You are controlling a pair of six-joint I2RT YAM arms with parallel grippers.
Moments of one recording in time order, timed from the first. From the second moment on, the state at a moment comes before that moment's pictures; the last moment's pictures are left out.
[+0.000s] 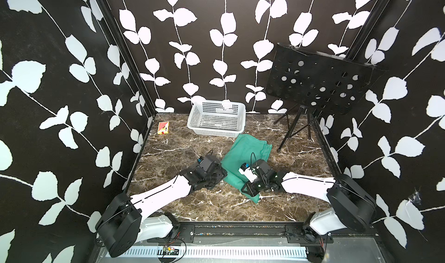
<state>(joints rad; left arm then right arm) -0.78 1.20 0.67 -0.36 0.04 -1.29 0.79 1.51 0.68 -0.20 -0.47 0.25</state>
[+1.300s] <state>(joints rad) -0.72 1.52 0.73 -0.16 0.18 -1.27 0.62 1.64 0.73 -0.23 -0.77 0.34</state>
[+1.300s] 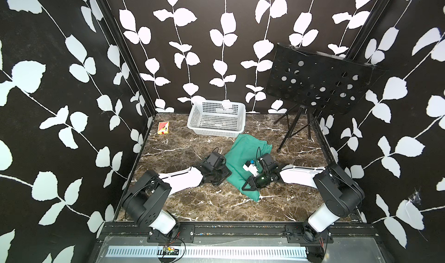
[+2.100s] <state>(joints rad) -0.71 1.61 0.79 -0.19 0.22 -1.34 1.16 1.40 0.71 -0.24 0.31 0.00</state>
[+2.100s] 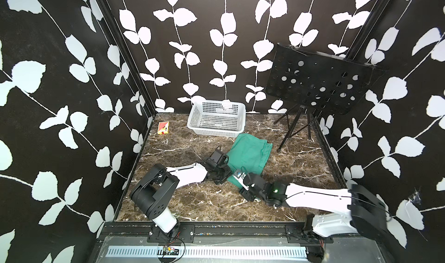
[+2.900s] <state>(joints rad) -0.71 1.38 0.78 -0.37 0.07 -1.30 1.08 1.55 0.76 -0.24 0.21 0.06</state>
